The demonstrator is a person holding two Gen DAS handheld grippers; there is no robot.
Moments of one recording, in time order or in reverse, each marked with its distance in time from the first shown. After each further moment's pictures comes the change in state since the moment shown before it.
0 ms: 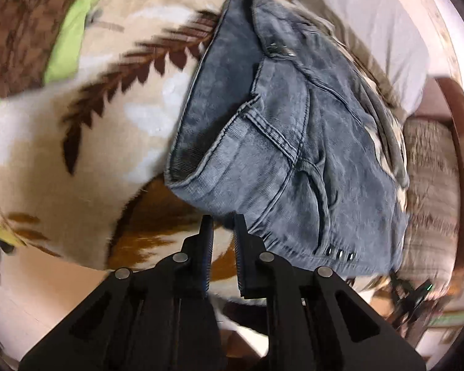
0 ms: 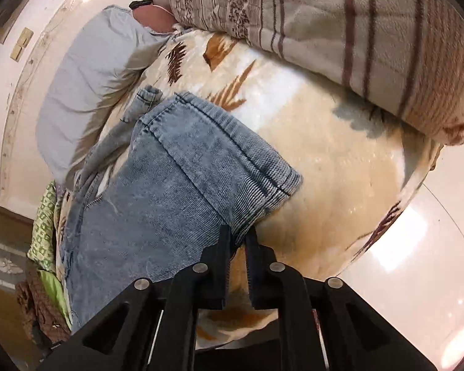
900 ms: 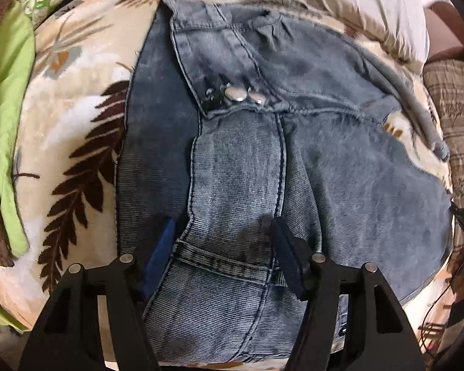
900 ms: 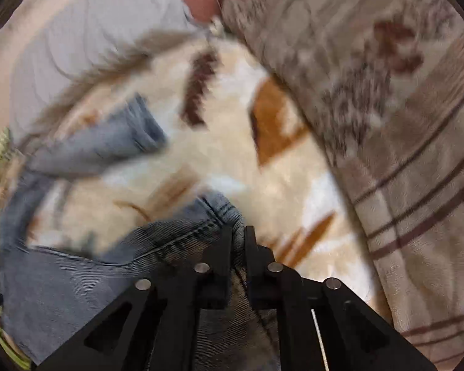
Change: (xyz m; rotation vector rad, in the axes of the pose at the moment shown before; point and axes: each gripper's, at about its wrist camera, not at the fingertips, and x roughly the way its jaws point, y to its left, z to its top) left arm 0.052 -0.070 0.084 0.262 -0.004 0.206; right arm 0.073 0.076 0.107 -0.388 -0.018 -0.261
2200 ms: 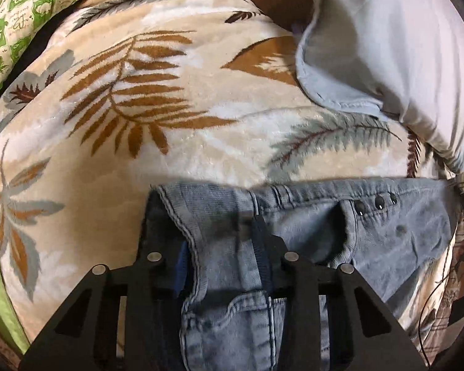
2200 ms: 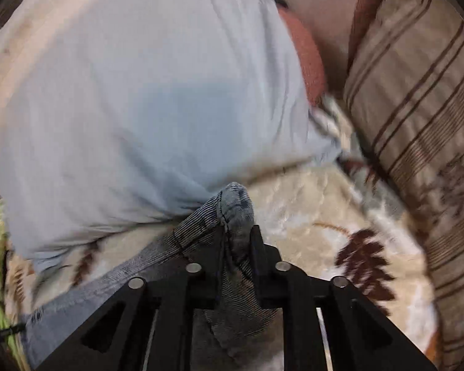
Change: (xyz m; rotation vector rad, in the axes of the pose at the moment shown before) left arm 0.069 0.016 0.229 -0.138 -0.037 0.034; right arm 0.152 0.171 0.267 -0.035 -0.077 0.091
